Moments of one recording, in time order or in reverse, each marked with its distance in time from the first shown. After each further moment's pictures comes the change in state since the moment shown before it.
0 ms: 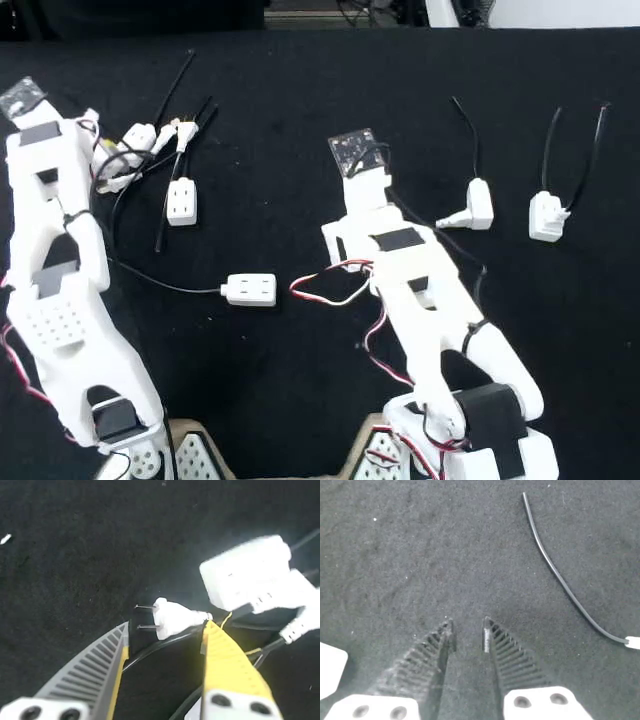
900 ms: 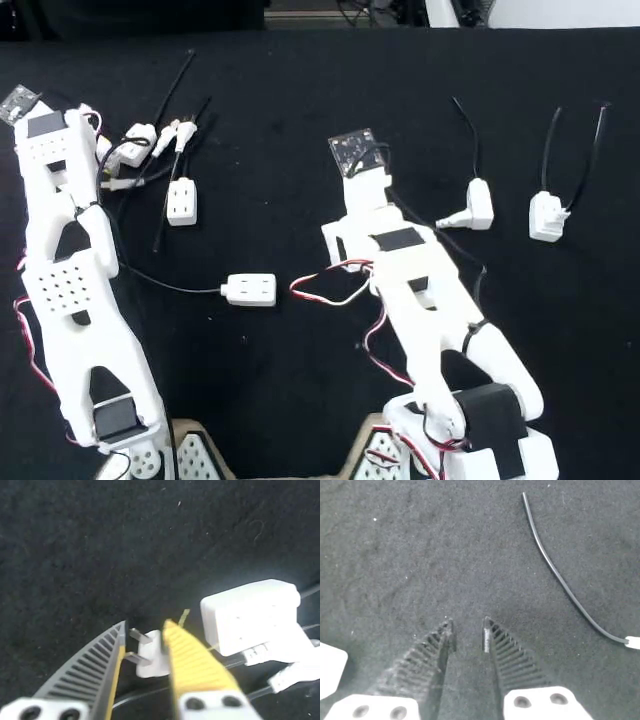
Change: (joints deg) left arm 0.3 19.1 -25.4 9.3 9.8; right arm 0.0 0.0 0.0 0.0 0.0
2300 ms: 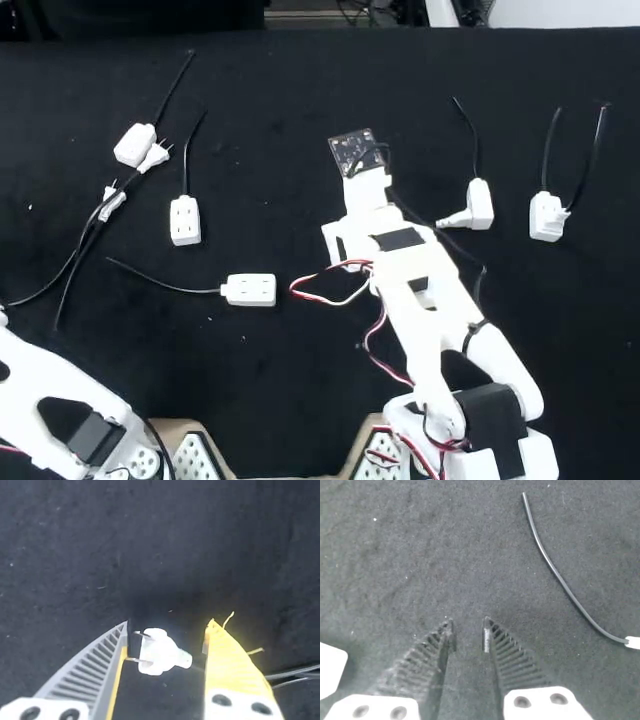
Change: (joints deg) left arm -38.0 4.8 -14.3 24.6 -41.5; right arm 0.0 0.0 0.0 0.0 0.0
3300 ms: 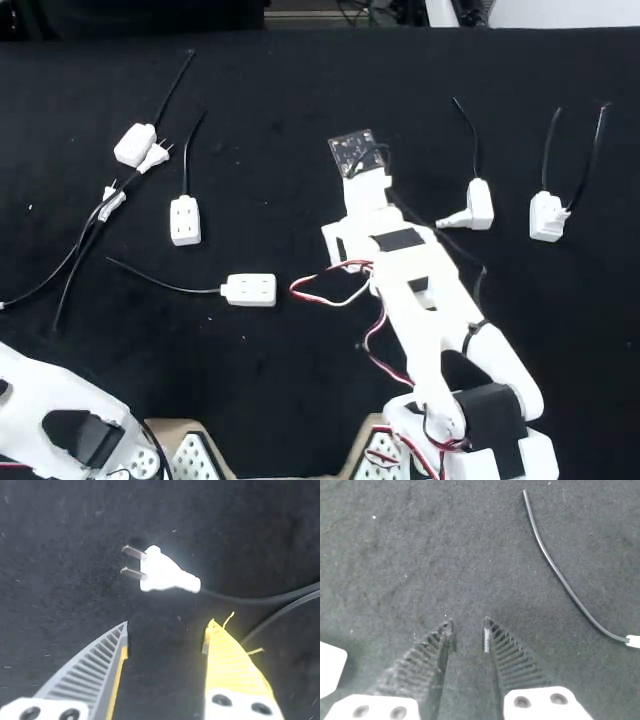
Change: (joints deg) left arm -3.3 -20.2 27.6 -1.8 -11.1; right arm 0.0 0.0 0.3 0.0 0.0
